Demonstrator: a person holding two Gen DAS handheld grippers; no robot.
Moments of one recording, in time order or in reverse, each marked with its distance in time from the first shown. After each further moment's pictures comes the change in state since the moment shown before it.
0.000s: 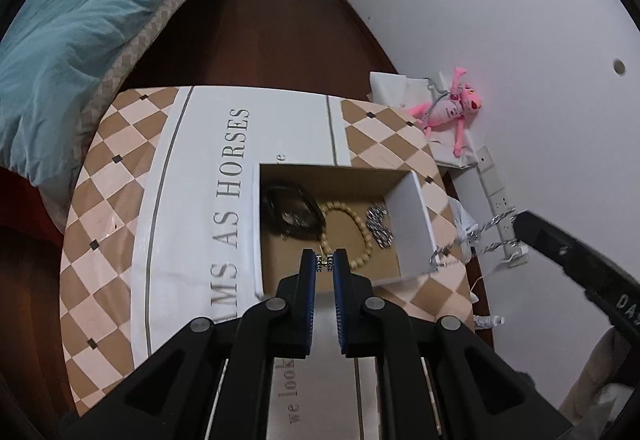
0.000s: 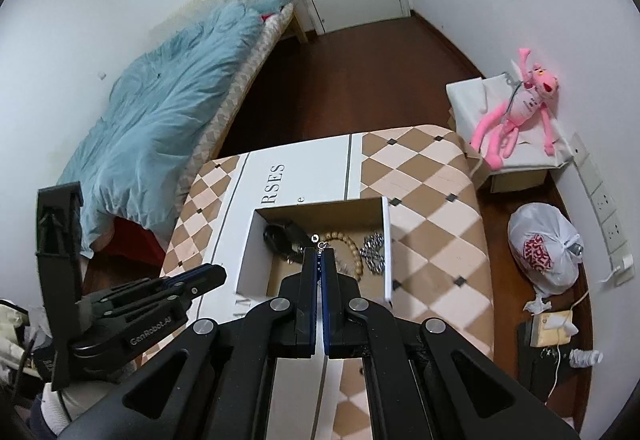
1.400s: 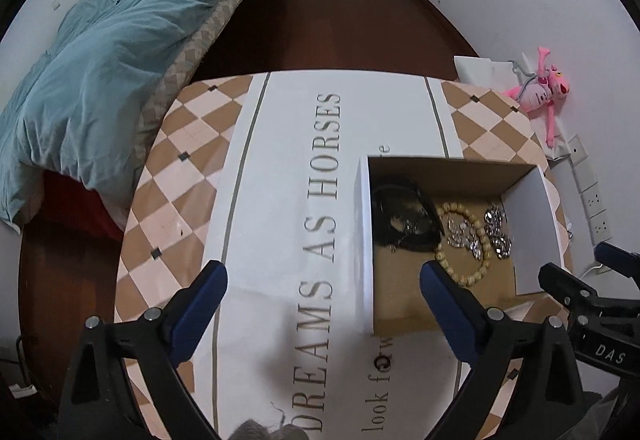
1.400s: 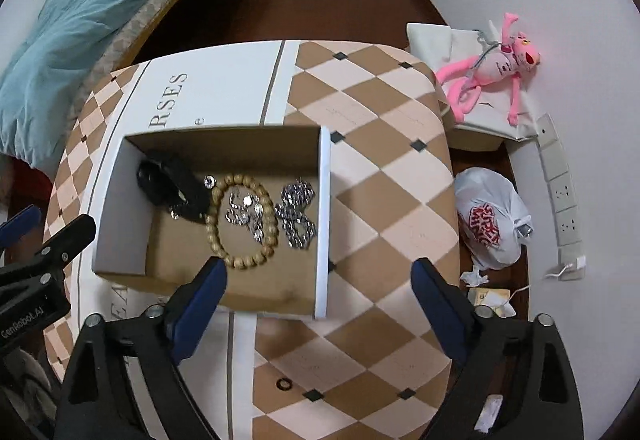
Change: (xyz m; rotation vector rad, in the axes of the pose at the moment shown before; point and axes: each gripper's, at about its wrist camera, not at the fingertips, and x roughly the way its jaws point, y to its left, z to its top) left arm 0.042 0.027 -0.002 0.012 0.016 0.340; right arm 0.105 -0.025 -0.017 -0.091 0.231 -0.340
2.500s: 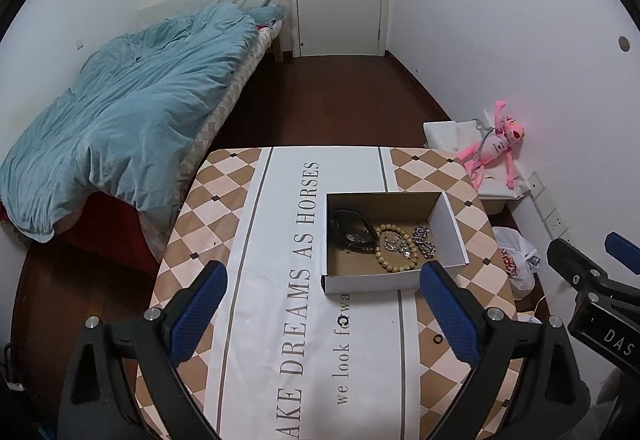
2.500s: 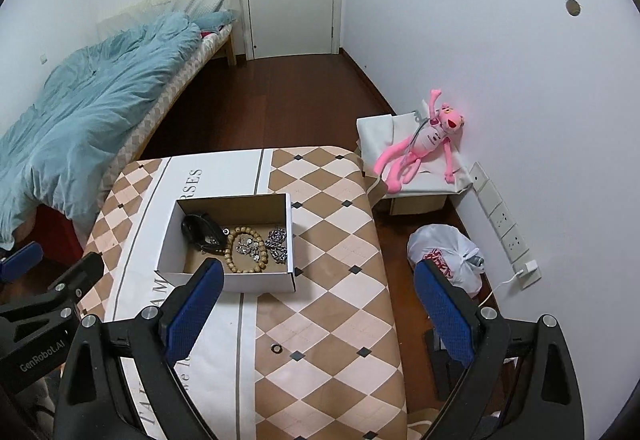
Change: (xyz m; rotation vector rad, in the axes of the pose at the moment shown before) left arm -0.138 -0.020 -0.061 0.010 -0.289 -0.018; right arm -0.169 -0.017 -0.088 0.106 -0.379 -0.052
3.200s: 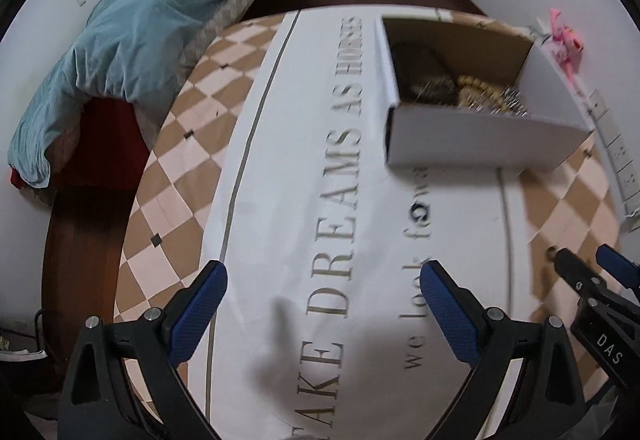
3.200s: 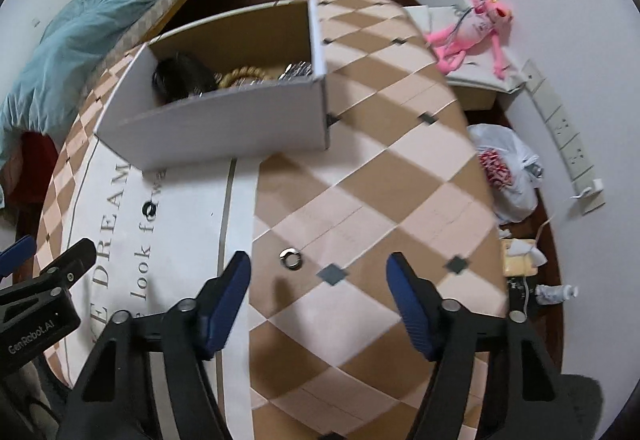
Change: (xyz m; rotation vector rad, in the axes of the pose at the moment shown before) left arm 0.111 0.013 -0.096 0.019 0.319 0.161; right arm 0.150 0.023 -0.123 -0.004 0.314 0.103
